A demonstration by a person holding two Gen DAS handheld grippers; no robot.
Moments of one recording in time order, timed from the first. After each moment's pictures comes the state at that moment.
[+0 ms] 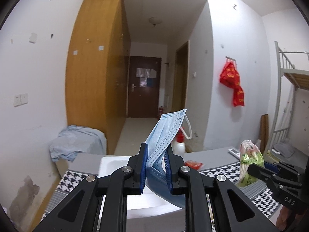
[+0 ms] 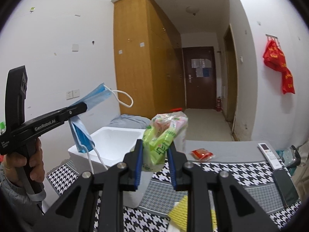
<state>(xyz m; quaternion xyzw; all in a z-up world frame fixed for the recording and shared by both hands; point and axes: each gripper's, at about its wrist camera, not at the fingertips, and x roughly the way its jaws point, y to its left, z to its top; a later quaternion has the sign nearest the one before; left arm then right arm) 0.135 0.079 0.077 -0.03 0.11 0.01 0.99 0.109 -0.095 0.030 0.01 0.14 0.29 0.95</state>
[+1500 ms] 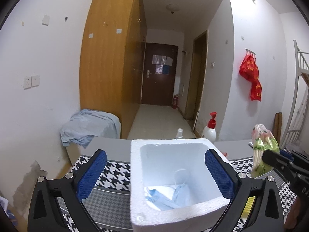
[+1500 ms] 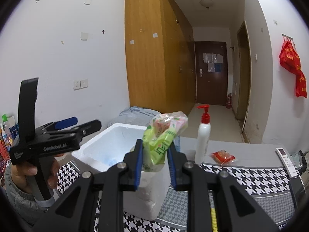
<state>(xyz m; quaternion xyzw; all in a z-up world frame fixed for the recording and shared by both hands) 0.159 0.134 0.048 -0.06 0.16 0.06 0.98 0.131 -0.025 0.032 -0.01 0.16 0.32 0.94</state>
